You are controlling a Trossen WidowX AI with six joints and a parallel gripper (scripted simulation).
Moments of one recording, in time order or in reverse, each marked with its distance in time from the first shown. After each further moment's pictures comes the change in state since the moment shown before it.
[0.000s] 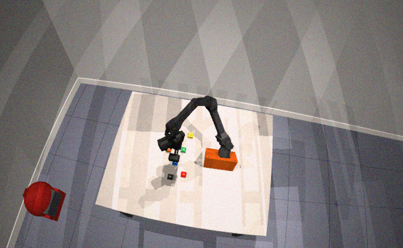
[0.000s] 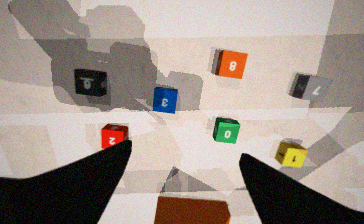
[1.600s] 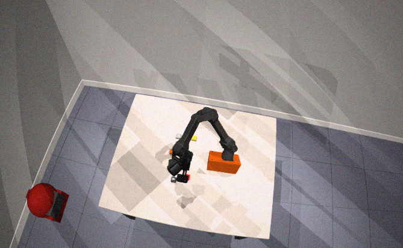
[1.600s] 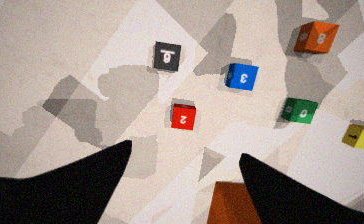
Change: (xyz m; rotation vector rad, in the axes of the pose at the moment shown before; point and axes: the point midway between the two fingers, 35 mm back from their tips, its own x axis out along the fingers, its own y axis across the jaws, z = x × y) arm 0.000 0.101 -0.048 -0.006 -0.002 0.004
